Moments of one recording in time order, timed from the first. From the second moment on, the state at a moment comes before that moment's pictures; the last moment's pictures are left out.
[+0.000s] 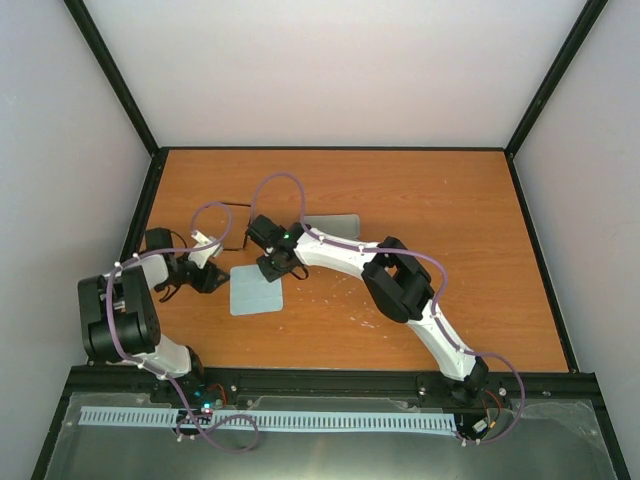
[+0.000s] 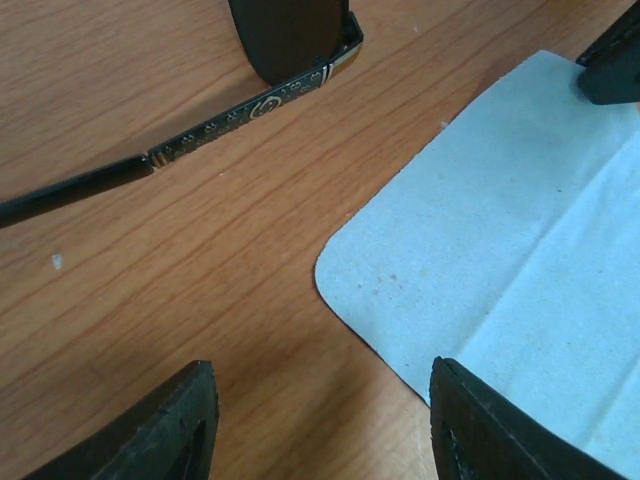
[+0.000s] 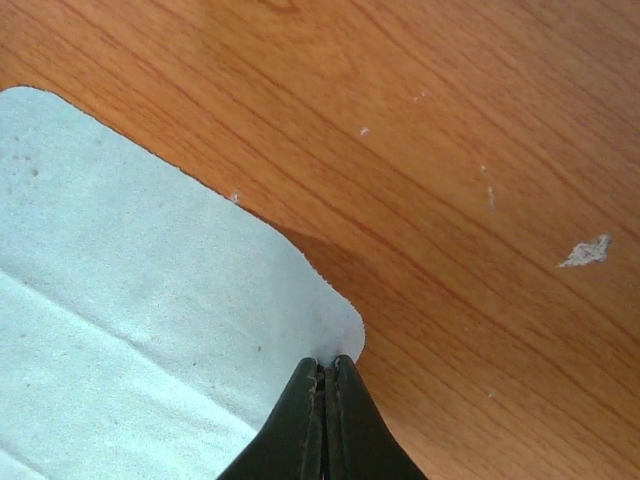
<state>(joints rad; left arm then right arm) 0.29 1.50 0.64 -0.40 0.63 0.80 0.99 2.32 1.88 -0.71 0.04 0.34</state>
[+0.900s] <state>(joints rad) 0.18 1.55 0.63 -0.23 0.52 0.72 0.99 2.33 1.88 -0.72 0.02 0.34</state>
